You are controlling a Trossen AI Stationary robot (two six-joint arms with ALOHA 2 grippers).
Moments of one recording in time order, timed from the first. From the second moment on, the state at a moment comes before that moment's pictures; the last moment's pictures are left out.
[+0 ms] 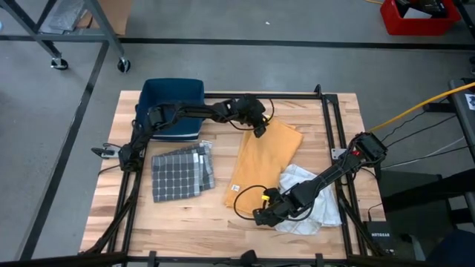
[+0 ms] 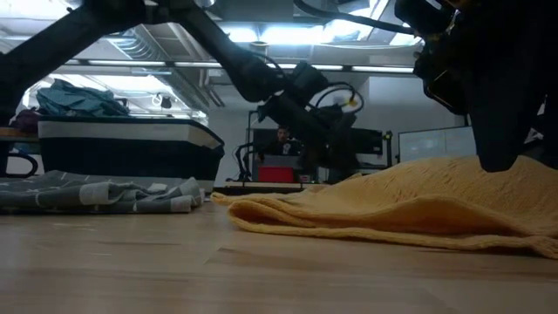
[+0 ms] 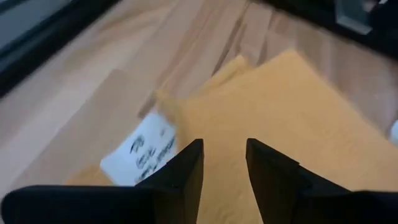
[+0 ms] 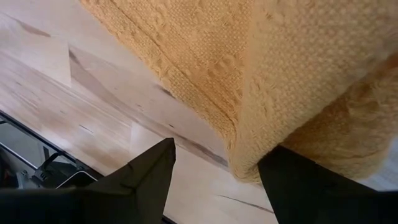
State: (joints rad) left arm 0.38 2.24 1.62 0.02 0.16 -0.16; right arm 0.58 1.80 1.09 -0.38 -0.01 1.85
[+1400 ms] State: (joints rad) left arm 0.39 2.28 1.63 -0.04 0.13 -0.09; right arm 0.58 1.80 1.09 -0.36 0.03 1.85
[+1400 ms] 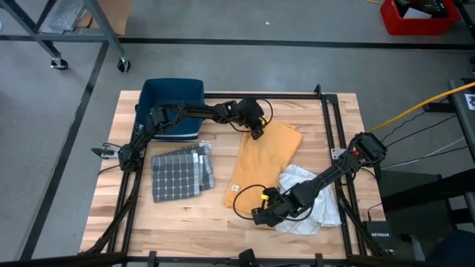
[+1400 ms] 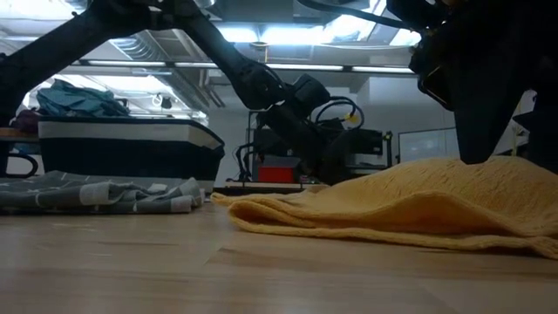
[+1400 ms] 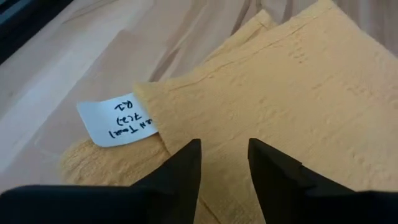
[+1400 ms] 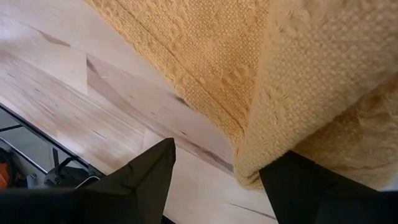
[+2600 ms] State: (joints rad) left arm 0.37 2.28 1.63 -0.15 0.08 0.21; right arm 0.58 1.80 1.09 -0.18 0.14 1.80
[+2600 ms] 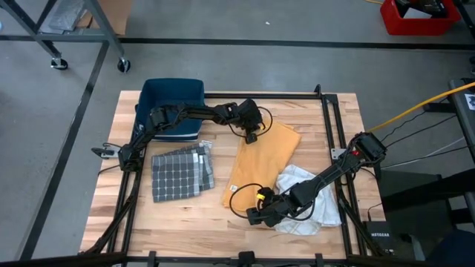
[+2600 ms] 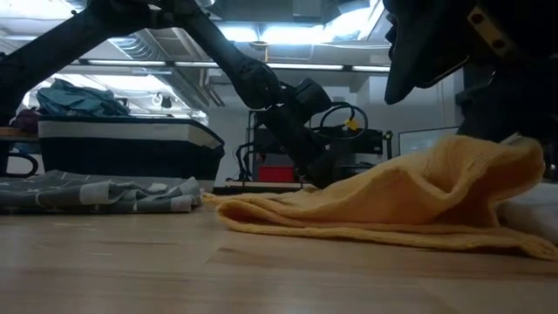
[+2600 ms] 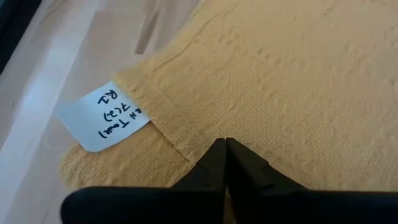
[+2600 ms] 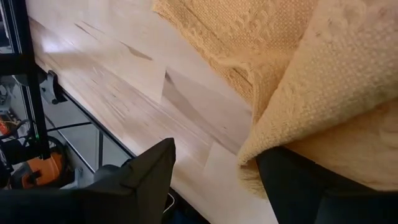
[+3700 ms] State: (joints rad) left arm 0.35 2.26 1.64 -0.64 -0.32 0.38; right arm 0.58 1.80 1.09 -0.18 0.23 1.41
